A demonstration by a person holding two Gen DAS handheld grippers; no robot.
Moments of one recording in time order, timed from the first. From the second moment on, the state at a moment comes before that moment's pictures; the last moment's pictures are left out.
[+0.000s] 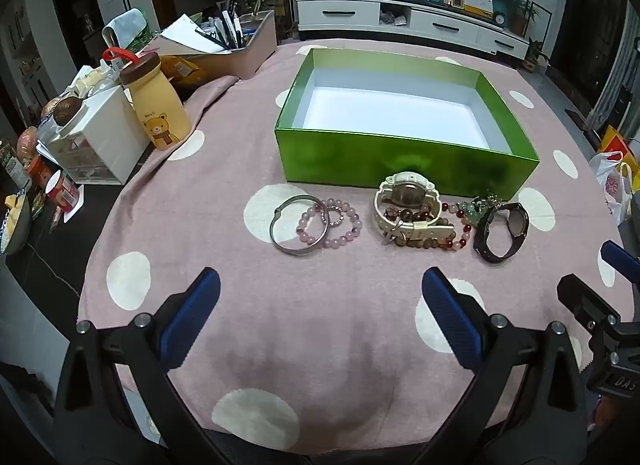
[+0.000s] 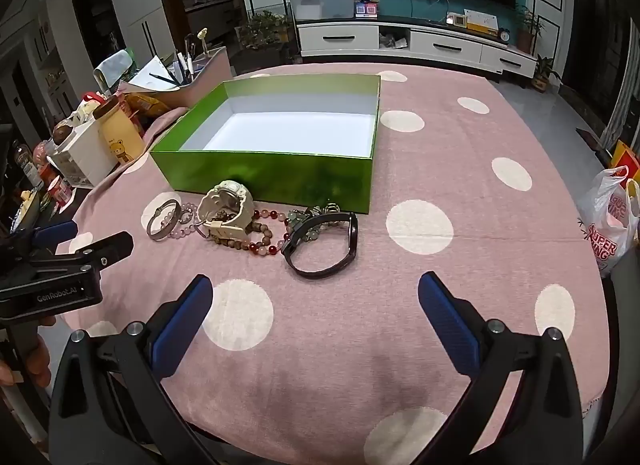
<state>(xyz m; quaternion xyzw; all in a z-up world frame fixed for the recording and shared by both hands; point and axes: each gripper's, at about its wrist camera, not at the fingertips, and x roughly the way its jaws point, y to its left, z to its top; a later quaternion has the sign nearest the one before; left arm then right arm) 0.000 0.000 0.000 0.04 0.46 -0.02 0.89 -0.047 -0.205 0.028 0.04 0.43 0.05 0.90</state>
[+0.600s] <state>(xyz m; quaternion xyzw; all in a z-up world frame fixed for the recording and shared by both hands) -0.005 -0.005 0.000 0.04 0.46 -0.03 0.89 -0.050 -0.200 0.031 0.04 0.43 0.05 0.90</state>
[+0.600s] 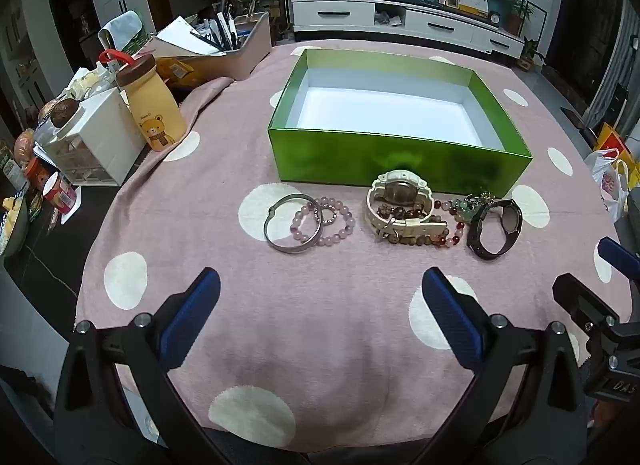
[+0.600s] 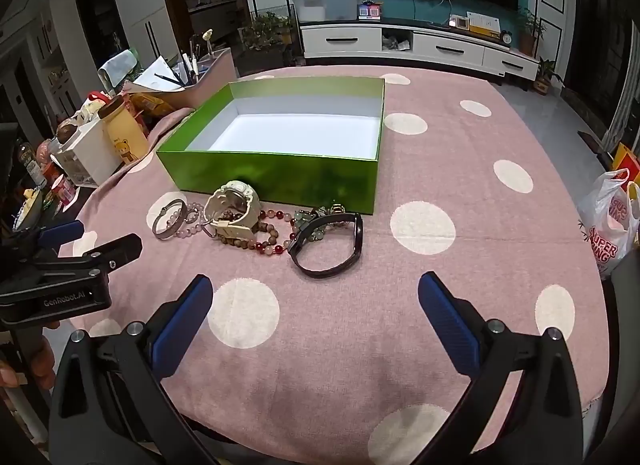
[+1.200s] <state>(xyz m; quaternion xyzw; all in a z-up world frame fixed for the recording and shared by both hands) -0.008 -0.008 0.004 0.04 0.46 -0.03 0.89 -0.056 -0.201 0.040 0.04 0.42 0.06 0.91</state>
